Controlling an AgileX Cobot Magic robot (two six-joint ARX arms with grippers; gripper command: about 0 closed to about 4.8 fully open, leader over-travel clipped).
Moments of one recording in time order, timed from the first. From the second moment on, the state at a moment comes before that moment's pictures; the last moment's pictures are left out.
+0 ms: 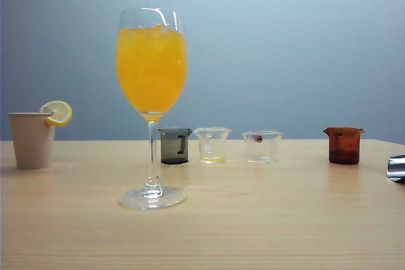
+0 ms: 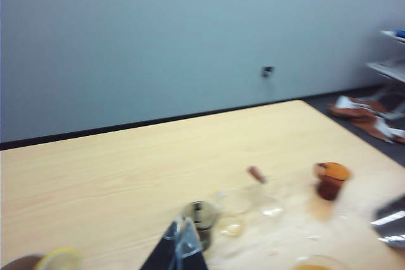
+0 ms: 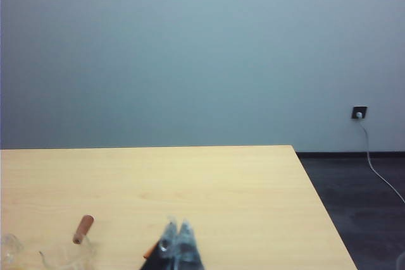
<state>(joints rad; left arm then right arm) -0.19 0.62 0.87 -0.28 0.30 -0.02 0.07 0.51 0.54 0.06 0.06 0.02</state>
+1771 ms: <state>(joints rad) -0.50 0.66 0.94 -0.48 0.31 0.01 0.08 1.48 0.42 0.90 -0.03 0.03</state>
